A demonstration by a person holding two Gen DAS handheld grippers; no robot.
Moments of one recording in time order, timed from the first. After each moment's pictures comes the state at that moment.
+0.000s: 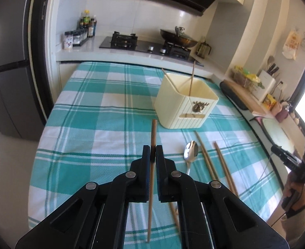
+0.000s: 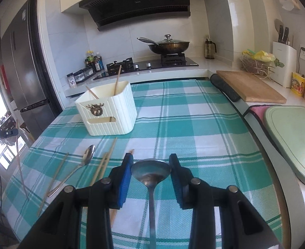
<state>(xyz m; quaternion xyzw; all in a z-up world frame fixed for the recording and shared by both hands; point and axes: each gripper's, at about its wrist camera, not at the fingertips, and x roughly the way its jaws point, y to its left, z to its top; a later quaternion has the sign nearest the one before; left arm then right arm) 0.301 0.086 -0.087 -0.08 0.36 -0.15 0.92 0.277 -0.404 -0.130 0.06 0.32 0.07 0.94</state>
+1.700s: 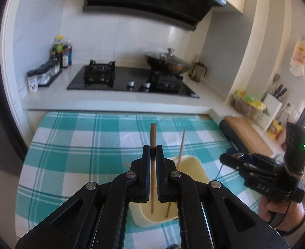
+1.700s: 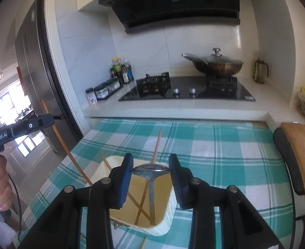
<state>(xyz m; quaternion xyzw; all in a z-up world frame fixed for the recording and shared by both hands) 0.524 -0.025 -0.031 -0.06 0.33 -0.16 0.93 0.549 -0.307 -0.057 0.05 0.32 0.18 0.93</state>
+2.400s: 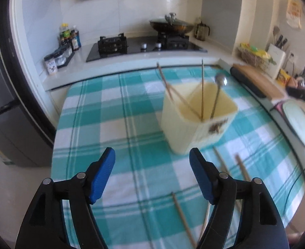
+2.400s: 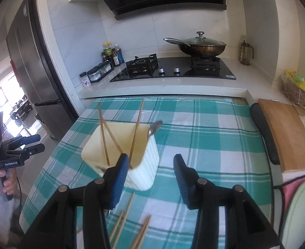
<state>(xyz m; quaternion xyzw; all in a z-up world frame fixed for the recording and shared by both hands) 0.400 0.040 -0.078 0.06 0.41 -0.14 0.90 0.454 -0.378 -0.038 0.04 0.37 0.16 0.91</state>
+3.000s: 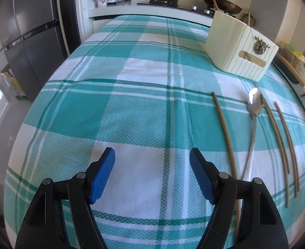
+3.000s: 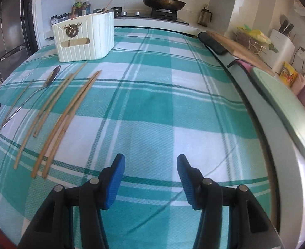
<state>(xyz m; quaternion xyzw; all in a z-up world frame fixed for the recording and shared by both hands) 0.296 0.081 -0.232 -0.05 0.46 0.00 0.89 0.253 -0.408 -0.226 -0.04 0.45 0.01 0.89</state>
